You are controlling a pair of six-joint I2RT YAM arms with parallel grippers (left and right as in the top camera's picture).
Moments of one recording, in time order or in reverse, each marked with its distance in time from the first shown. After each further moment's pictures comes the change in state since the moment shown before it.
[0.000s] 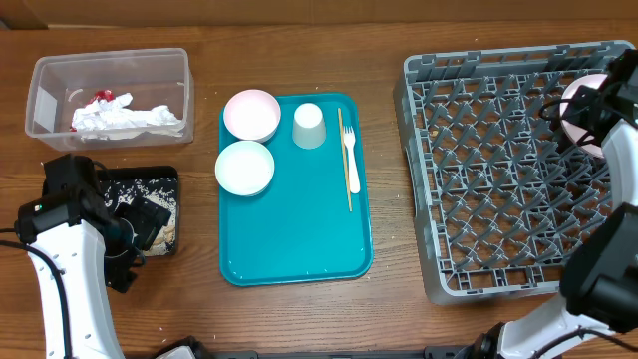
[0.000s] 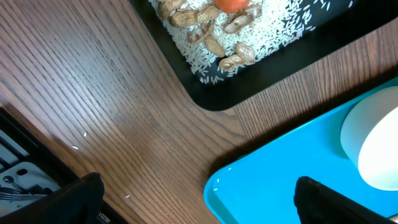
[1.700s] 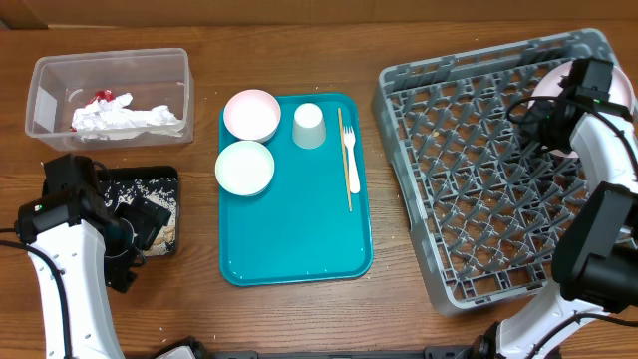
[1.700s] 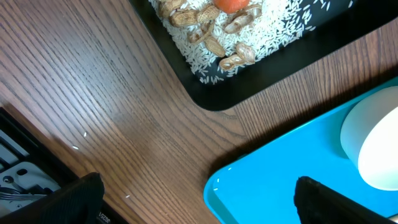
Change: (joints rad) left arm 0.000 0.000 0.000 0.000 0.000 0.000; right arm 0.108 0.071 -0.025 -0.105 -0.095 0.201
